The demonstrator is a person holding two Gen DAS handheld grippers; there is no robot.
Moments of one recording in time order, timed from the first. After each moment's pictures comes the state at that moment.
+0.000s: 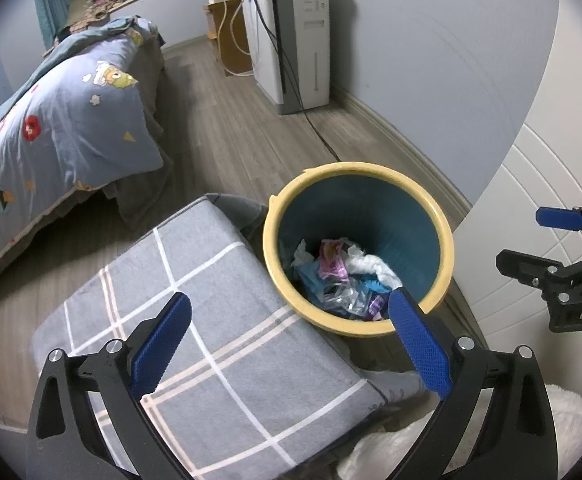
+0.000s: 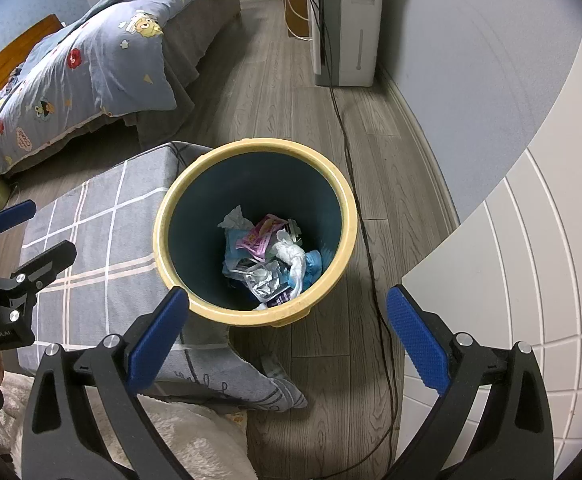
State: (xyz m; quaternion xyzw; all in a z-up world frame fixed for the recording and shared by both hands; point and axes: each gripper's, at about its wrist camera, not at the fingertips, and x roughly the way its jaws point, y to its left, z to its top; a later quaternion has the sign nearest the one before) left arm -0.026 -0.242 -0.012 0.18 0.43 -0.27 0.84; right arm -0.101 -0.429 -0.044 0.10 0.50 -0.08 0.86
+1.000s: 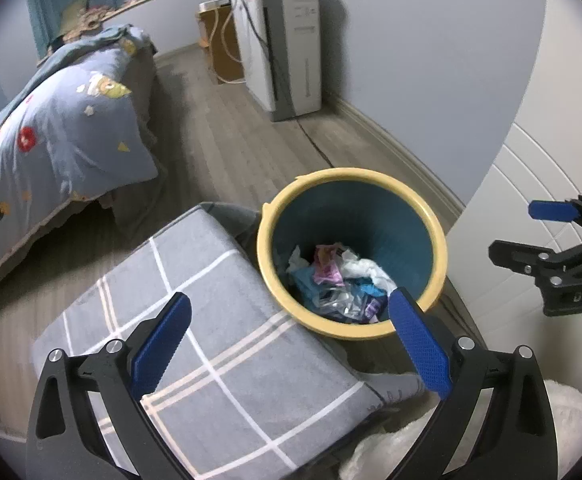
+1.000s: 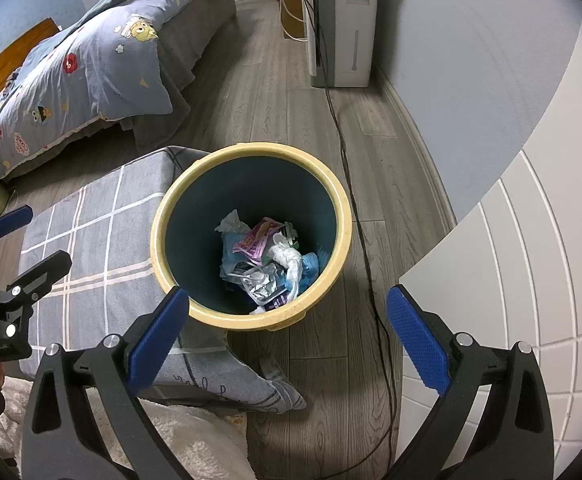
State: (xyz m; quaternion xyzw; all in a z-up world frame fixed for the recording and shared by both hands) left arm -0.032 -0.241 -0.008 0.19 0.42 -0.29 0.84; right arm -0.102 -0.434 -0.041 0.11 0.50 -0.09 0.85
